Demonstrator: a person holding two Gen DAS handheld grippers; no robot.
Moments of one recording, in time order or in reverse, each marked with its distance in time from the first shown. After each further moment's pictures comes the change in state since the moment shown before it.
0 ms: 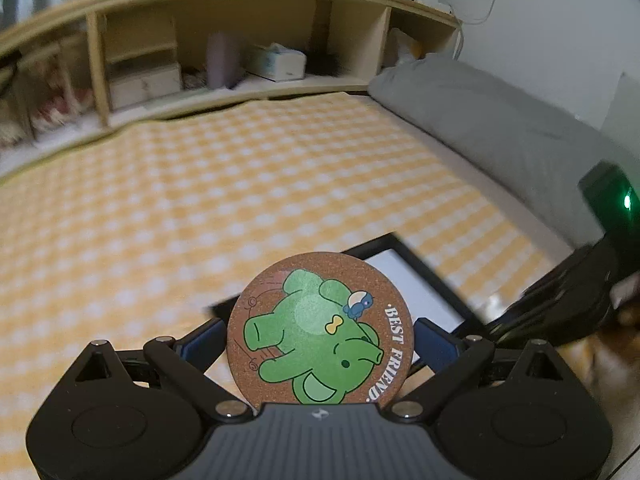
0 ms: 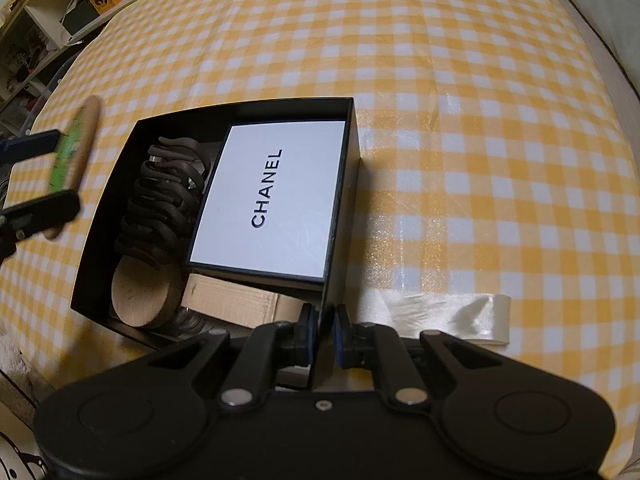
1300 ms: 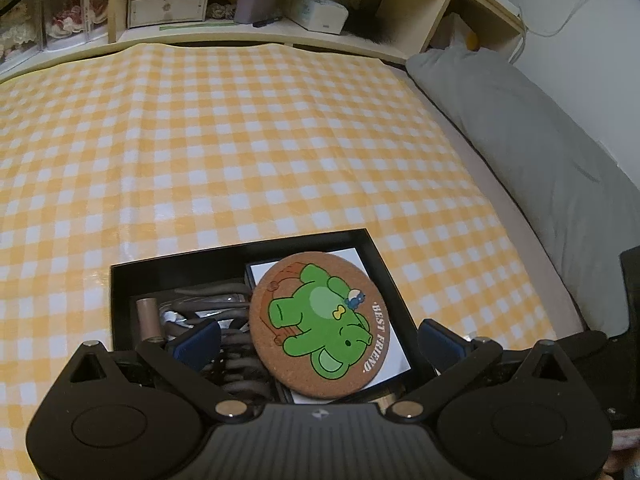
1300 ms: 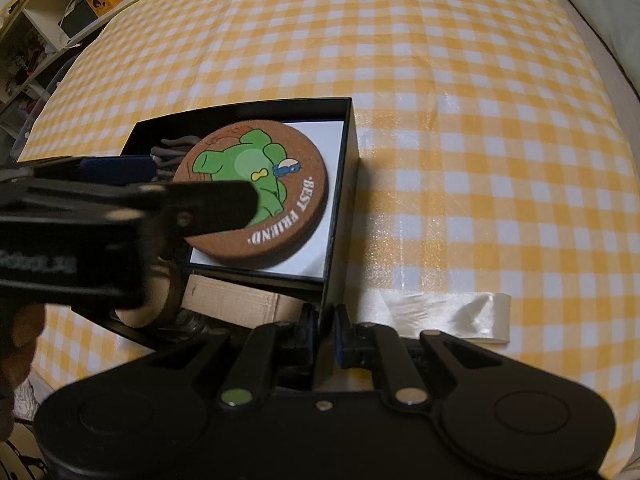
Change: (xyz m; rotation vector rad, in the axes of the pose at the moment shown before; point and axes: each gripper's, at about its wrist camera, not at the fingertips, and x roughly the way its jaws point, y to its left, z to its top) left arm 0.050 -0.037 0.020 -0.264 0.118 0.019; right arm 0.001 -0.002 -0.001 0.005 -0.001 0.001
